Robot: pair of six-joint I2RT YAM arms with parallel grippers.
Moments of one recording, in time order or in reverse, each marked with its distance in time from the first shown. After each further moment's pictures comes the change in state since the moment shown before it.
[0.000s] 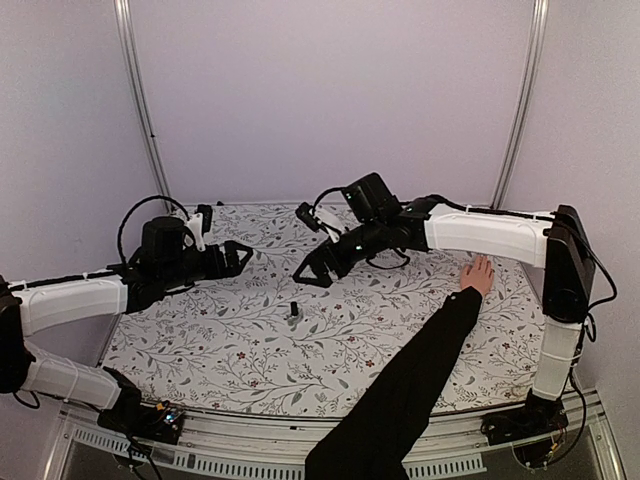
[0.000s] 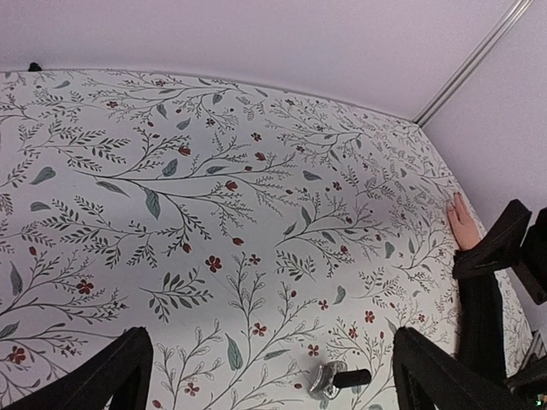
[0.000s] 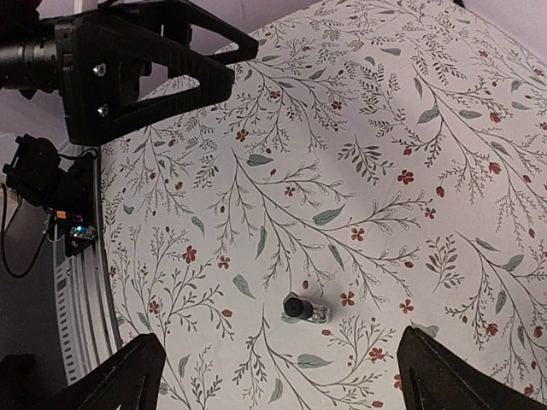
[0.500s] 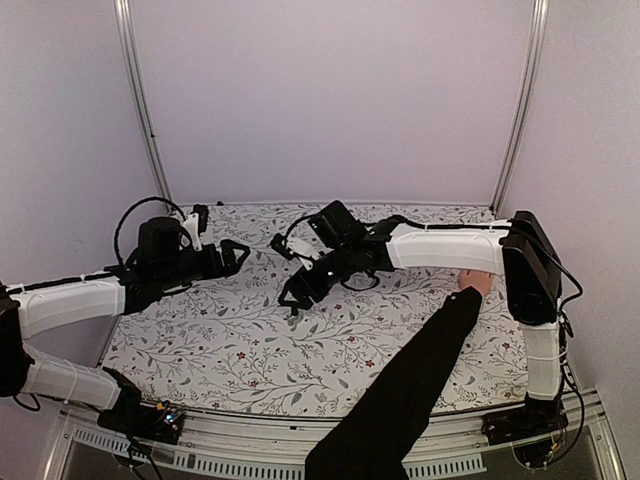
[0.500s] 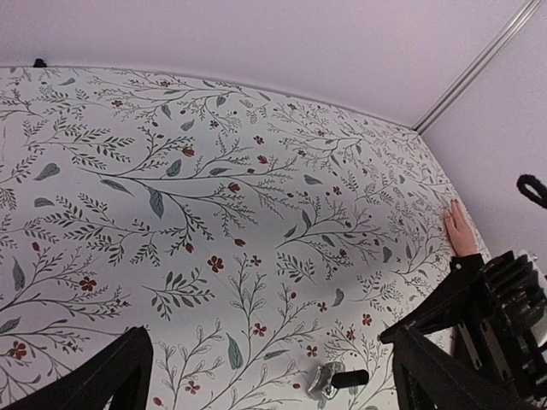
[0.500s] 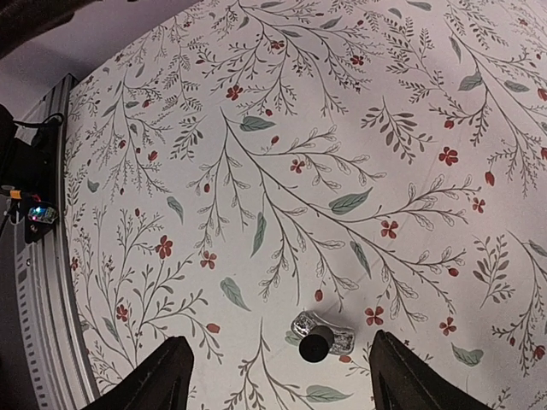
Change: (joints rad) left arm 0.023 -0.015 -0.010 0.006 0.012 -0.023; right arm 0.100 0.194 0.109 -0.008 0.085 -0.017
